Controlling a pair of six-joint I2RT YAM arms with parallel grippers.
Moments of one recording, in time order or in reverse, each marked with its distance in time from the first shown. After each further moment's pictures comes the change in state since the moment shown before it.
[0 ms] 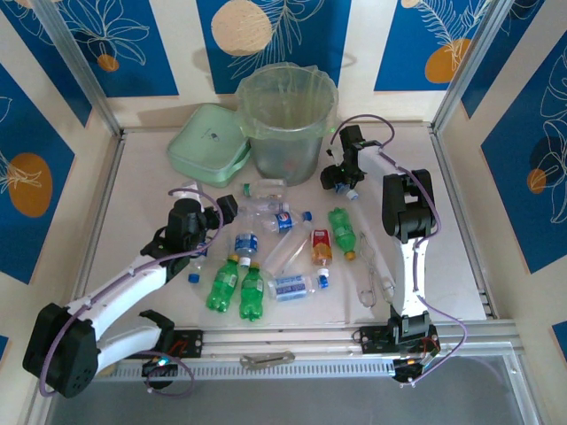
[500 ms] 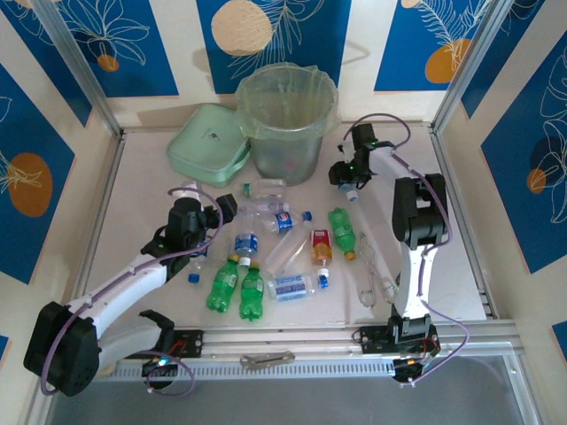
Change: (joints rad) left arm 0.014 0.008 0.005 -0.001 0.000 -0.004; right arm -0.069 -0.154 -0.125 0.043 -0.084 0.145
